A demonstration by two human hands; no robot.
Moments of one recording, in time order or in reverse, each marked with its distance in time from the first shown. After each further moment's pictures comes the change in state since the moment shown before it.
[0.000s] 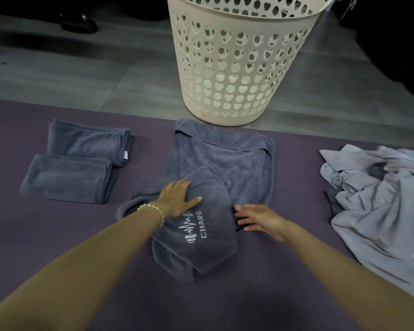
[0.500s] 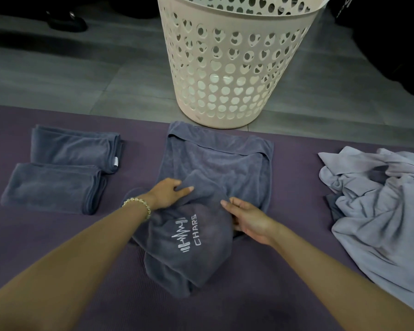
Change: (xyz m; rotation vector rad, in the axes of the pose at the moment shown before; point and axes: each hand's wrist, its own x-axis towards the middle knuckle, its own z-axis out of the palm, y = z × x) left_hand 0.037 -0.010 -0.022 -0.380 0.046 0.019; right_hand 0.010 -0.025 0.016 0.241 -0.153 -0.114
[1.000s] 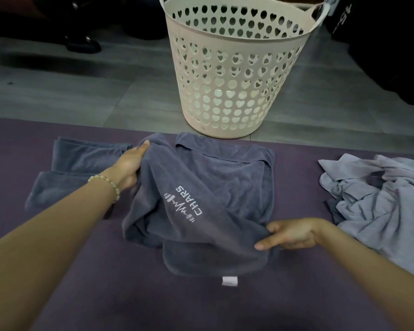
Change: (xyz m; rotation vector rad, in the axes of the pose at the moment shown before) left_hand -0.023 0.013 -0.103 -0.921 0.288 -0.117; right_hand -0.069 -0.034 -0.040 -0.410 -0.389 0.316
